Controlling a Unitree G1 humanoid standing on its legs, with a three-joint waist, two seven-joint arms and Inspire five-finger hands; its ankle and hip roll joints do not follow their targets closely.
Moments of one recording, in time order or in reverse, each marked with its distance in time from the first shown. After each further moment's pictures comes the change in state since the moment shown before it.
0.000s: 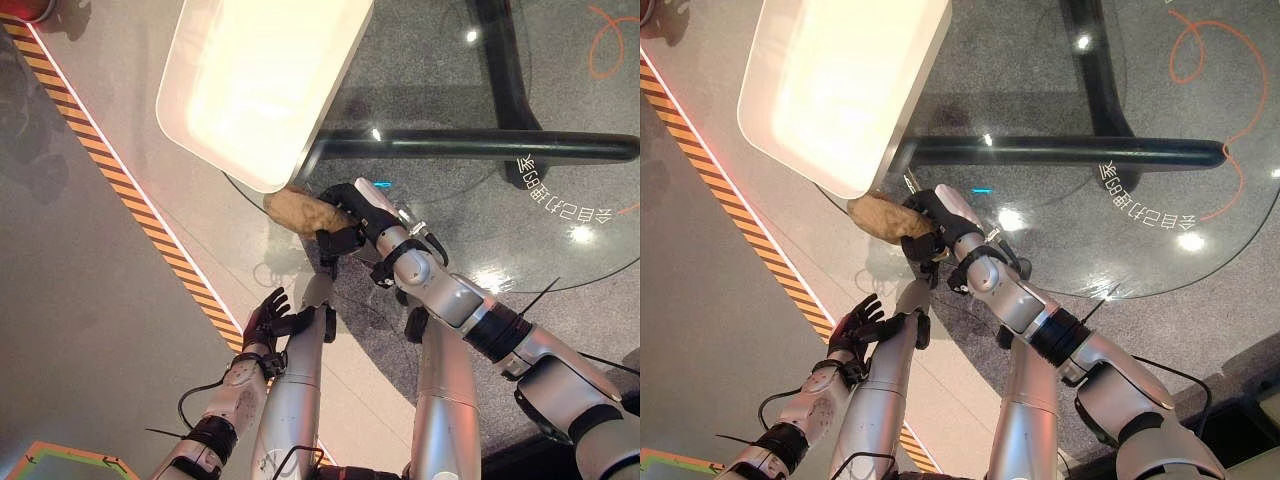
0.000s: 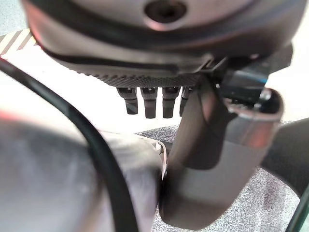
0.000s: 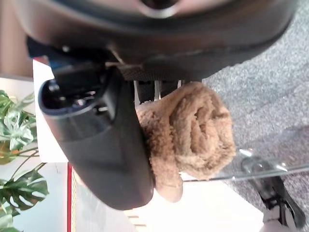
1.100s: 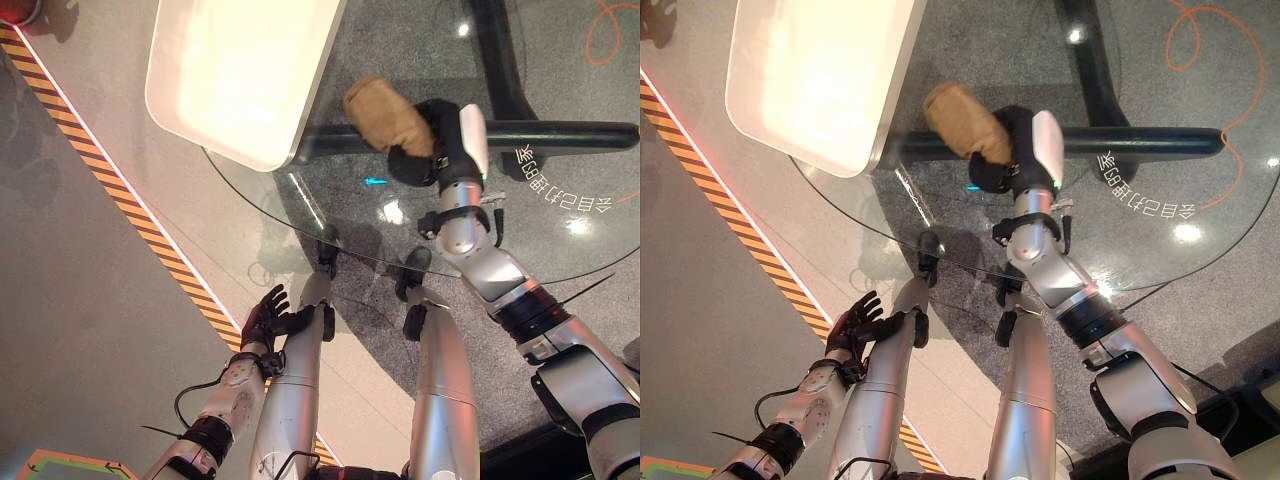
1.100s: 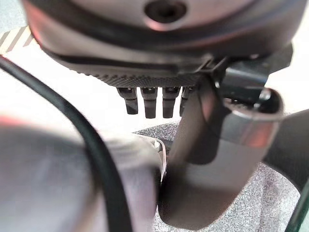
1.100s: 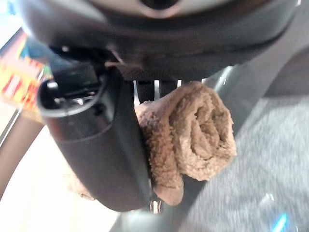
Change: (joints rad) left arm 0.001 0.041 -0.040 -0.022 -0.026 -0.035 0.004; right arm -0.026 -0.127 -0.261 0.088 0.021 -0.089 -0.387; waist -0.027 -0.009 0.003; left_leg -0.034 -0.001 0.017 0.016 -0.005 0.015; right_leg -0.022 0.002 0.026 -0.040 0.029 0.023
